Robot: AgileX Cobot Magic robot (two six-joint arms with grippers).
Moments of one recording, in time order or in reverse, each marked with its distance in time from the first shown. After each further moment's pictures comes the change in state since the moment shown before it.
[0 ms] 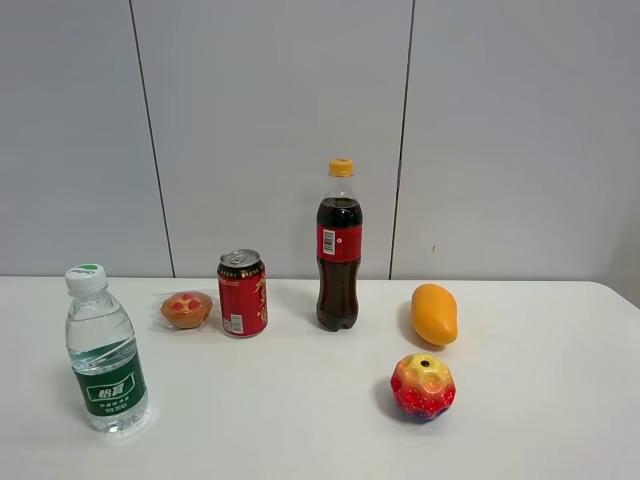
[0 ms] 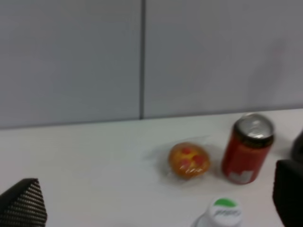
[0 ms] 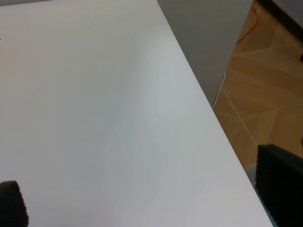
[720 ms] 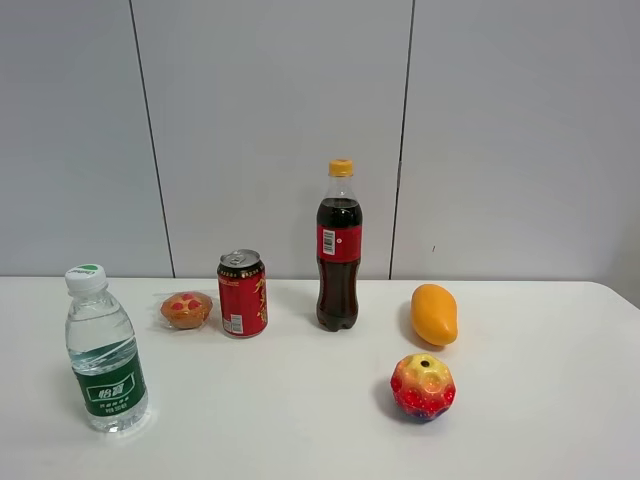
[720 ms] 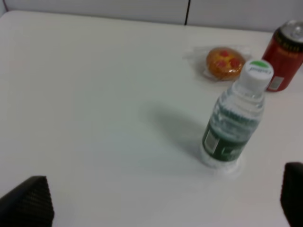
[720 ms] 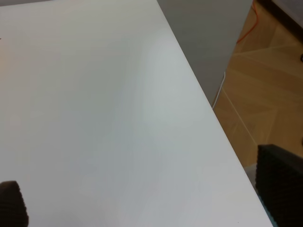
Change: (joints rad) left arm 0.154 -0.456 0.001 0.101 0.635 -0.167; right arm 0.000 0.000 0.000 0.000 0.000 0.000
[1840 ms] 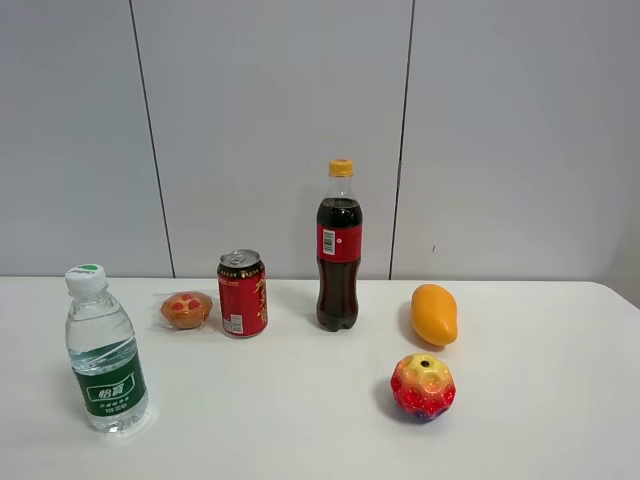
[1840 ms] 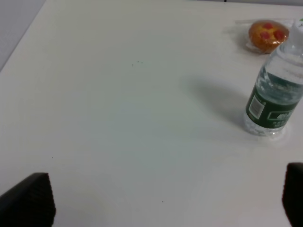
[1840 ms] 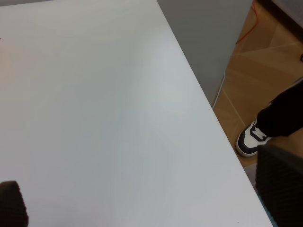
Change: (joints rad) left arm 0.000 -0.226 0.028 0.136 0.223 -0.016; right arm 0.000 0.000 0.000 0.000 0.000 0.000
